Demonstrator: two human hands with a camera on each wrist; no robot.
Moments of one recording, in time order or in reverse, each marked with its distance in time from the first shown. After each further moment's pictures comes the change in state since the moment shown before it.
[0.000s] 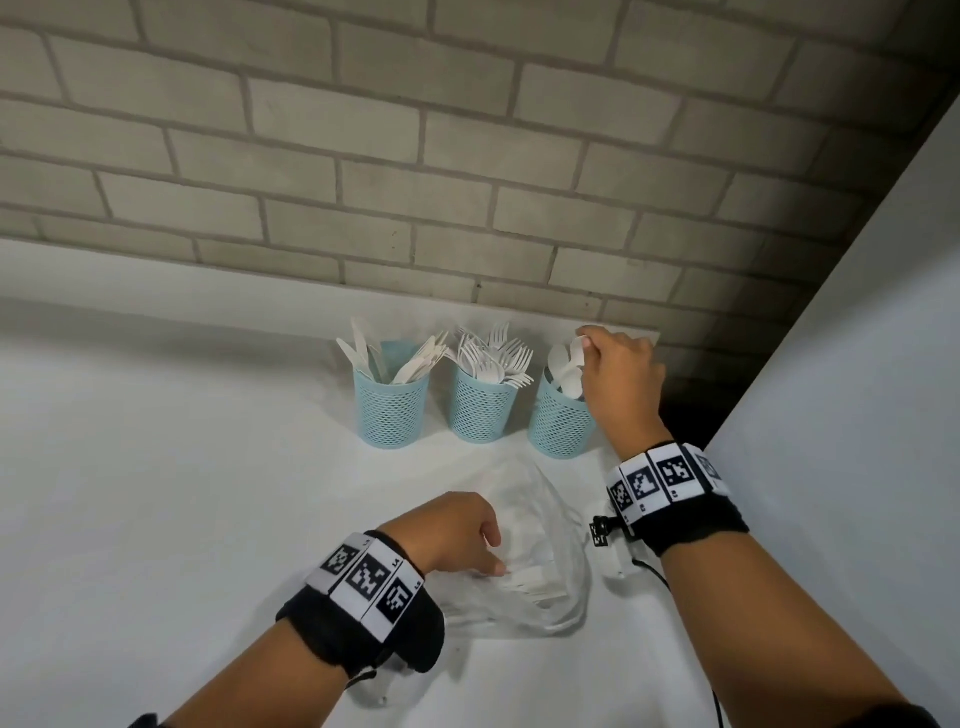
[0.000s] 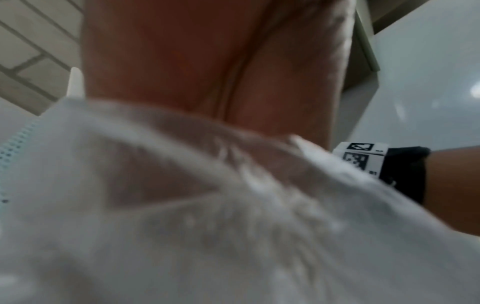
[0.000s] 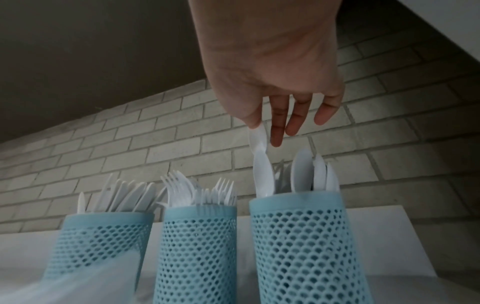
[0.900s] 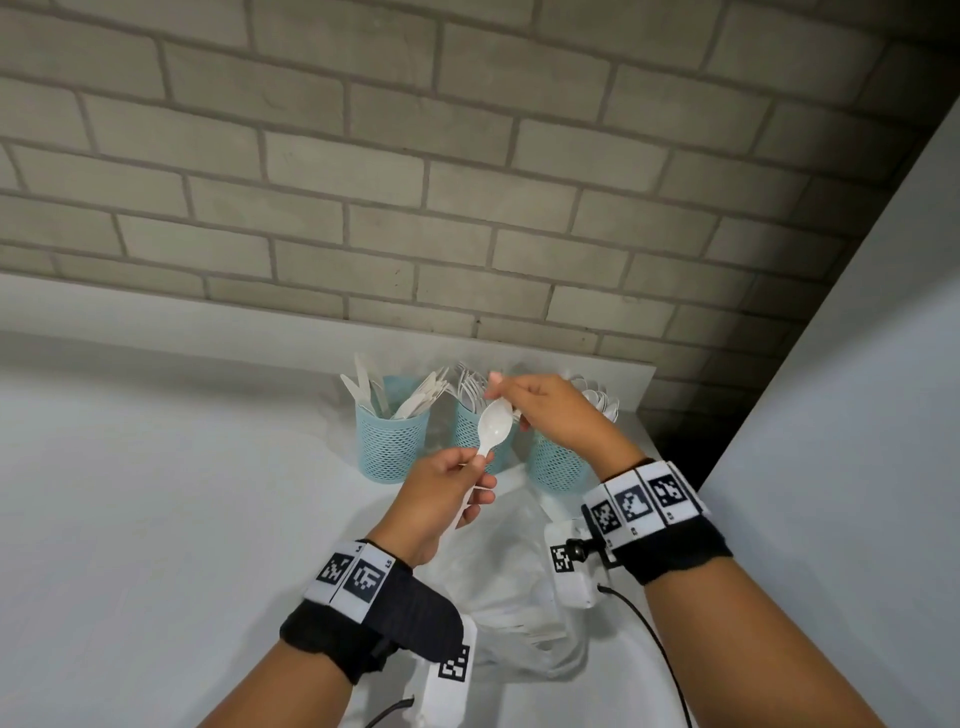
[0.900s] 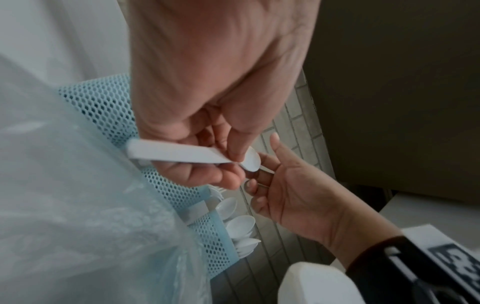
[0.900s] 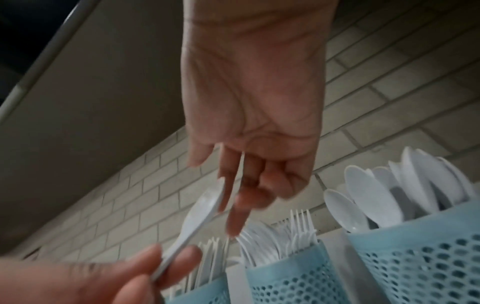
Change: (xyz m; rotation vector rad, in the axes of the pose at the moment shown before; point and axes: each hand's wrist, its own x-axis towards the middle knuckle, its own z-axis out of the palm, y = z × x) left_hand 0.001 0.014 -0.032 -1.199 0.452 0.055; right_hand -0.002 -0.056 -0.017 0.648 -0.566 -0.083
